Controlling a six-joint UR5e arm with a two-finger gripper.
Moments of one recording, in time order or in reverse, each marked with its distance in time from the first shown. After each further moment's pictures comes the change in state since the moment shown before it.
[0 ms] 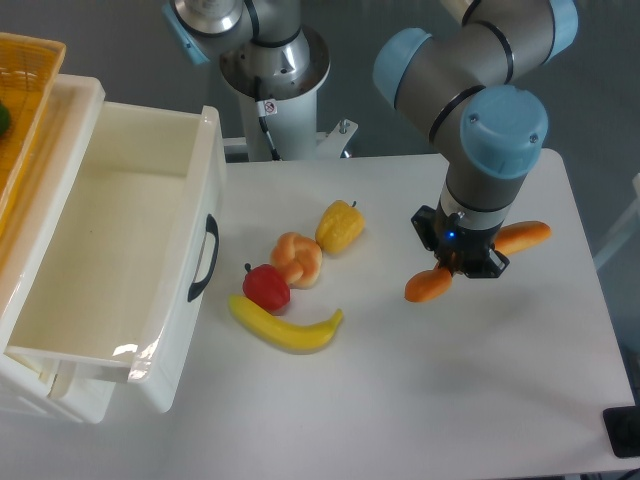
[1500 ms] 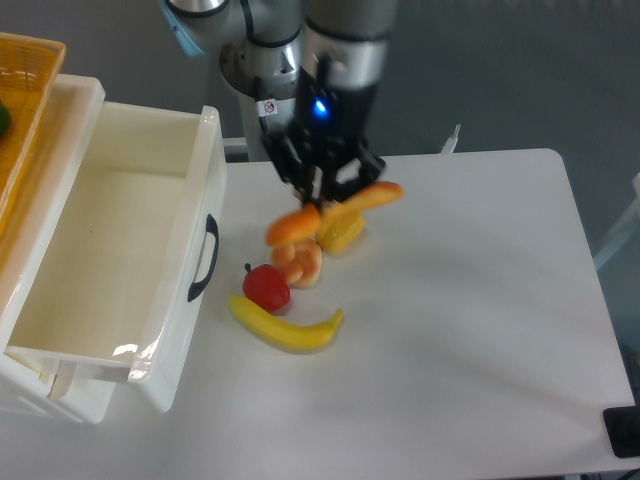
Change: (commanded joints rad) arm -0.175 0.357 -0.029 0.027 -0.393 -0.610
